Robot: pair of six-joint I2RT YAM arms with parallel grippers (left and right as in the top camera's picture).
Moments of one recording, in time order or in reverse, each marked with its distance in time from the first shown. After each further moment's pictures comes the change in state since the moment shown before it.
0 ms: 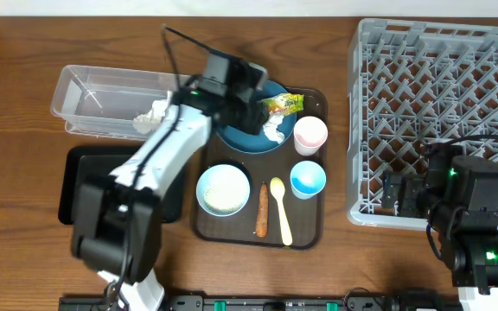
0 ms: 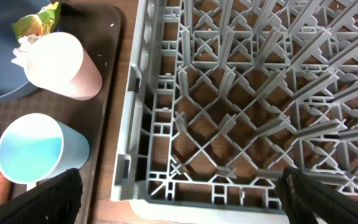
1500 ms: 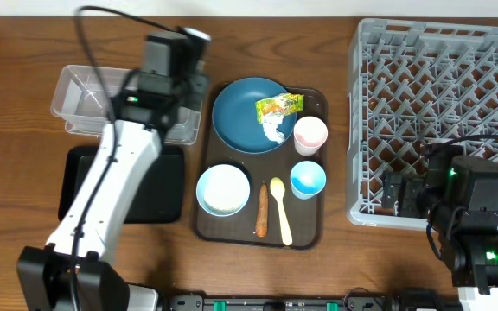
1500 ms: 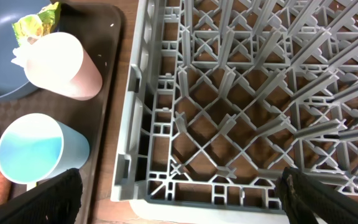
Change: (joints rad) left arm 0.208 -0.297 0.000 -0.037 -0.392 0.102; right arm 0.000 0.000 0.000 0.000 0.000 0.000
